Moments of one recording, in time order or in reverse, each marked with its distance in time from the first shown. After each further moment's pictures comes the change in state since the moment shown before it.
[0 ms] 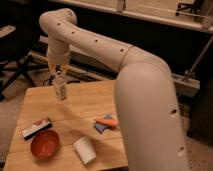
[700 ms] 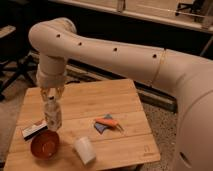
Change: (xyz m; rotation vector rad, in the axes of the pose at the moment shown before) arm -0.161 -0.026 -0.036 0.068 -0.097 -0.354
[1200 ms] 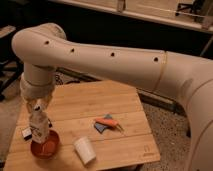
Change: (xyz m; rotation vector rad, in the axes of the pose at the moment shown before) arm -0.023 -0.053 0.007 0.070 0.002 -0.173
